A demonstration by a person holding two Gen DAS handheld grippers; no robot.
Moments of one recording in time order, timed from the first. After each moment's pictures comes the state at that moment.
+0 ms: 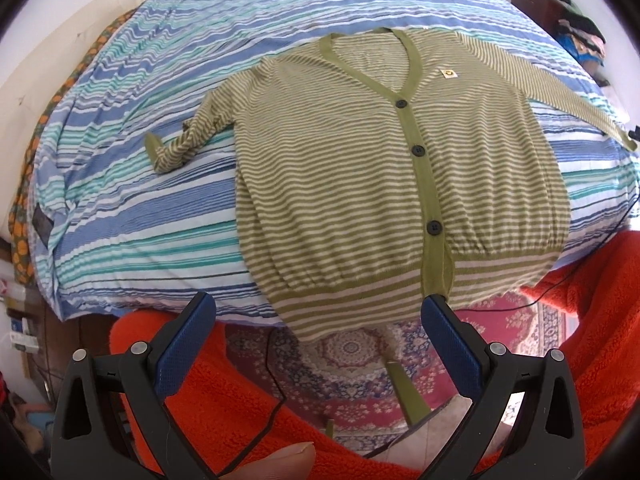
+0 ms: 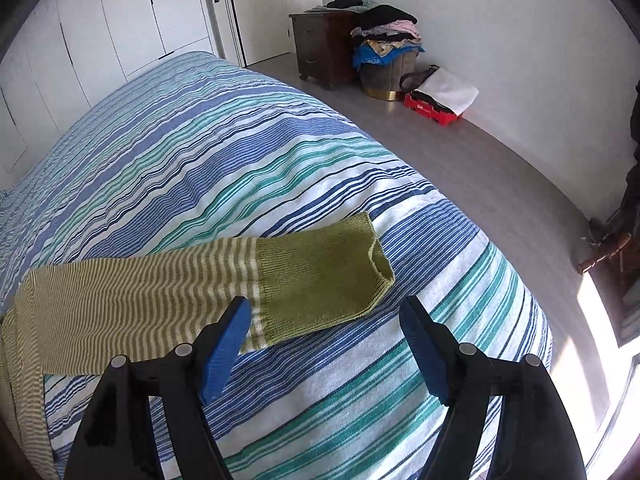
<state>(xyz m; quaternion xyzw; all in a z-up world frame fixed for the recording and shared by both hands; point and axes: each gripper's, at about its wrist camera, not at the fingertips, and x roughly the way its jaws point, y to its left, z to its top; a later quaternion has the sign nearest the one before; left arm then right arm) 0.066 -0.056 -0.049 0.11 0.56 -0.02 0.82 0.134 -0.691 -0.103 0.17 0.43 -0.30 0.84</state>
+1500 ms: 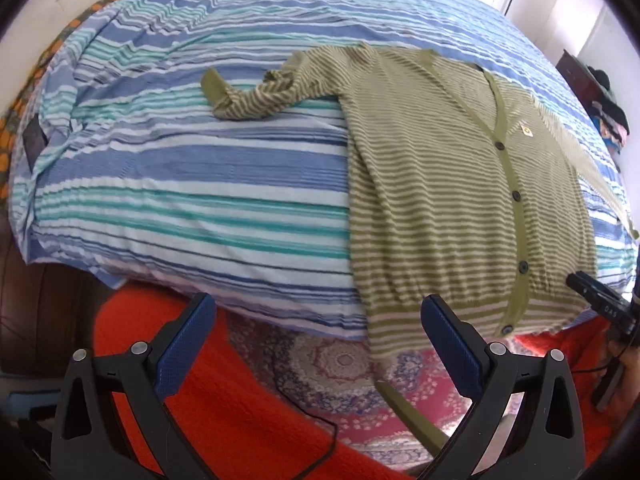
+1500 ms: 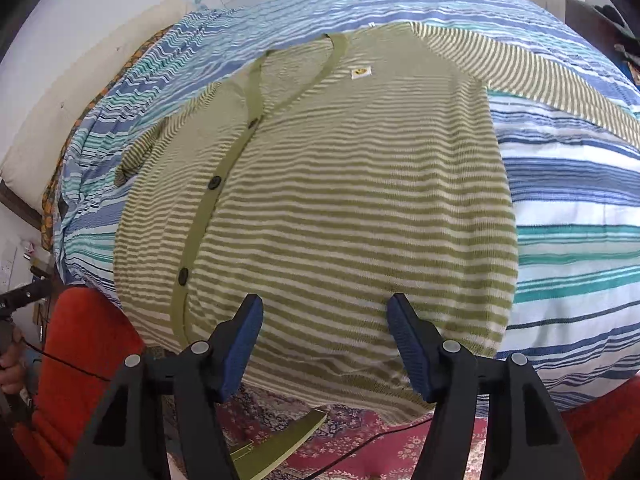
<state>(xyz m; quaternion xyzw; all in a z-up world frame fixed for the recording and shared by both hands) 0.096 0.094 -0.077 0.00 0.54 0.02 0.84 0.117 -0.269 -0.158 0.11 0.54 0.09 0.83</state>
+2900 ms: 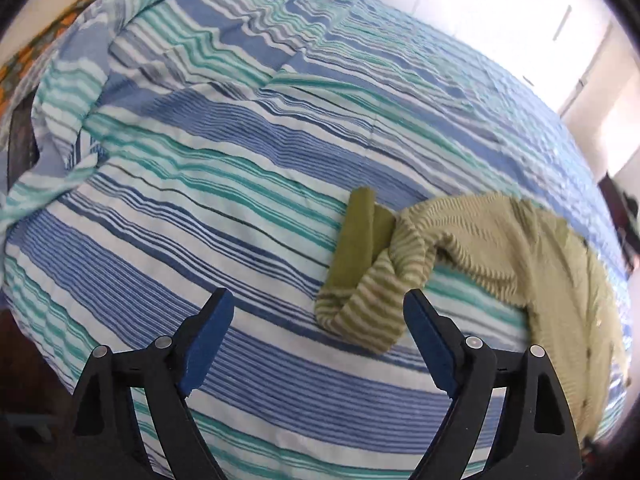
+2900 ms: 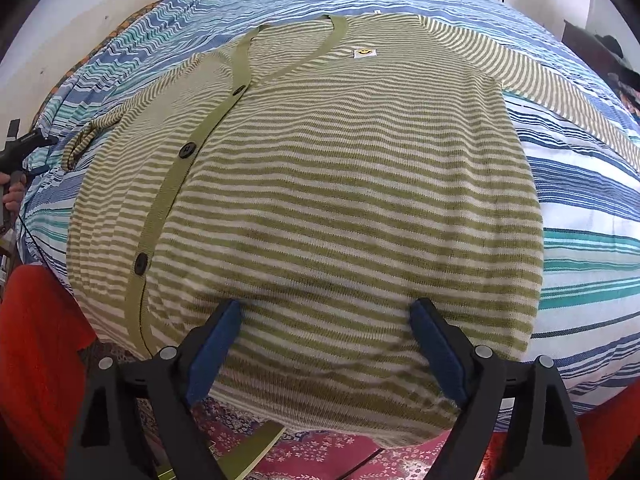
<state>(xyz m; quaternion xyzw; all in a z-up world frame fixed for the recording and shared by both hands) 0.258 0.297 -0.137 -0.09 0.49 0.07 0.87 0.130 -0.237 -0.179 0.04 0.54 0.06 0.84</state>
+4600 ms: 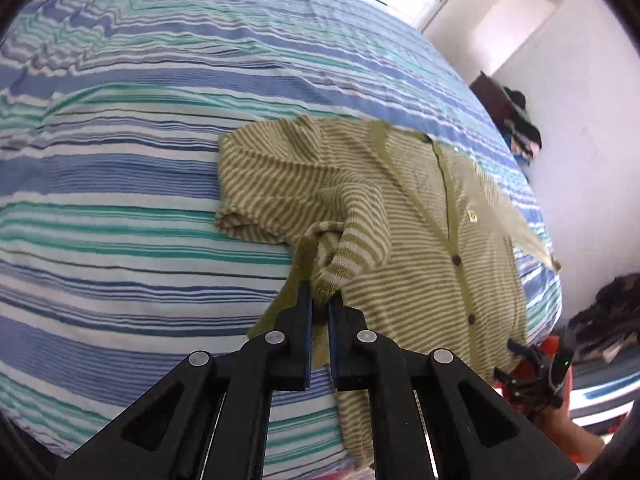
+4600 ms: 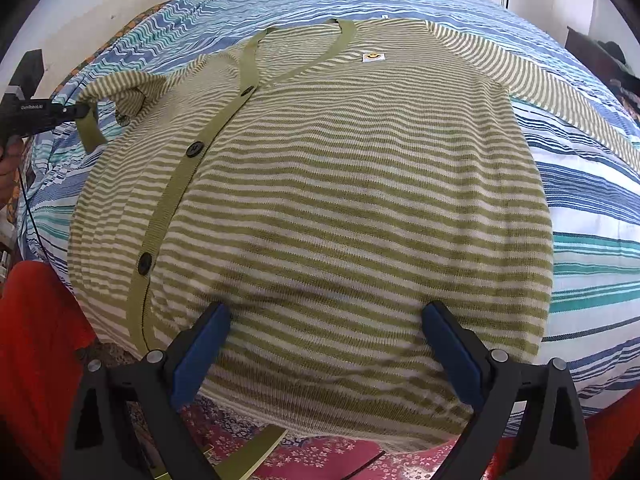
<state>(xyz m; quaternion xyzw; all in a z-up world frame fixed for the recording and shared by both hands) 0.255 0.195 -0.062 -0.14 0.53 -0.18 0.82 0.126 -0.235 -0.179 0.04 0.53 0.07 0.85</state>
